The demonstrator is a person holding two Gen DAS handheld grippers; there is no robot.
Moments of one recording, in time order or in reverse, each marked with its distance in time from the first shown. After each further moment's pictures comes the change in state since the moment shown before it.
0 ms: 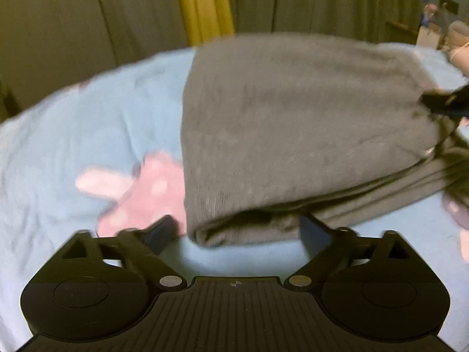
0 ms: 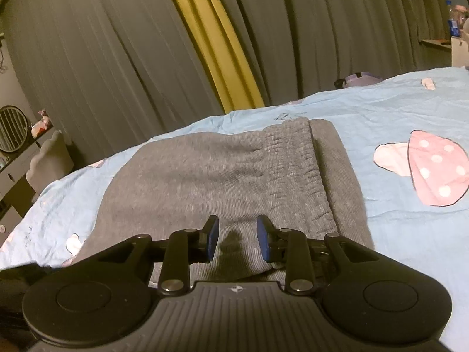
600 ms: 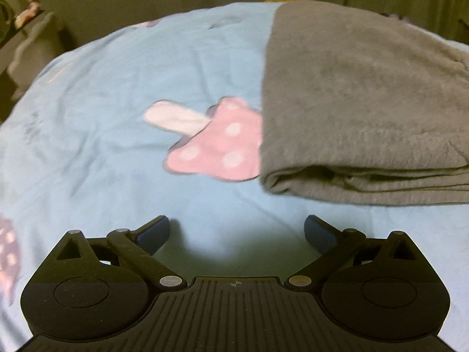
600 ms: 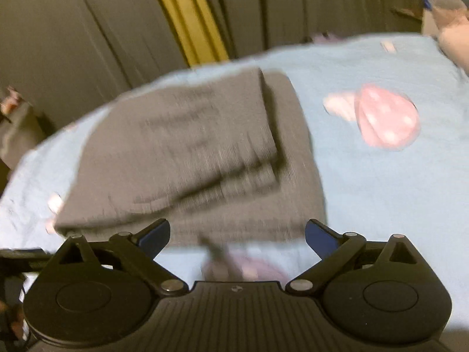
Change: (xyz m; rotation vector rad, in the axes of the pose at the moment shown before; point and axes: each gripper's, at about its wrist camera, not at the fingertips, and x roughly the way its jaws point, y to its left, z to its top) left arm -0.021 0.018 0.003 -0.189 0.222 0.230; right arm -0.031 -0.007 -0.026 0.052 0.257 -0.164
